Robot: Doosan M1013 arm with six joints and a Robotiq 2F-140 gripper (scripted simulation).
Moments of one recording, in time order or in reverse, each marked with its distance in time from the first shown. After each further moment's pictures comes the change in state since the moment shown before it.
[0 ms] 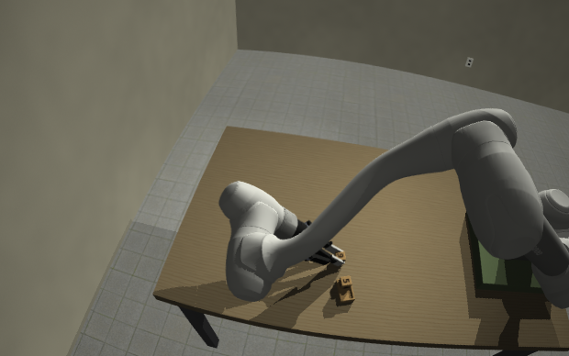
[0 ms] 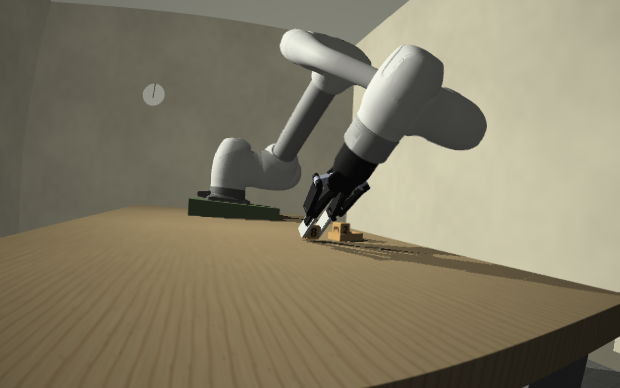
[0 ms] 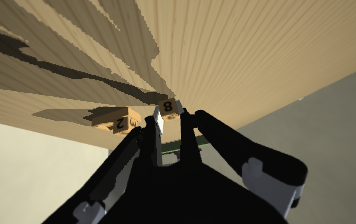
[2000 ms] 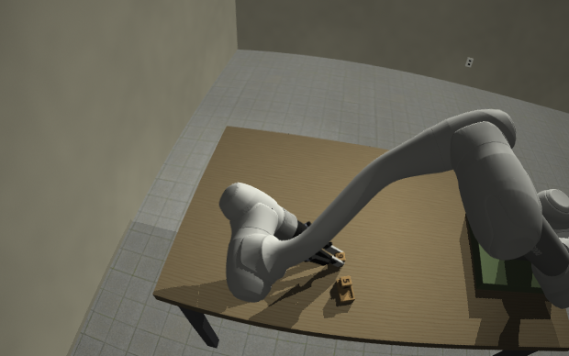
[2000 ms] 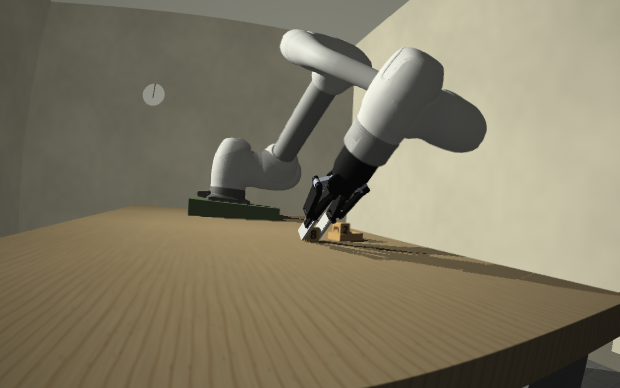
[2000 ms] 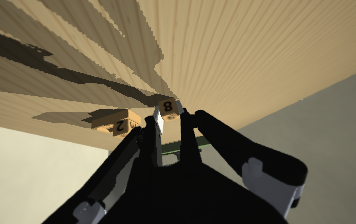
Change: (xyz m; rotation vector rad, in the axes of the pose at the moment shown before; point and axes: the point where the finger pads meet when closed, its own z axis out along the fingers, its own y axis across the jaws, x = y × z) arm 0.003 0.000 0.003 0.000 0.000 0.000
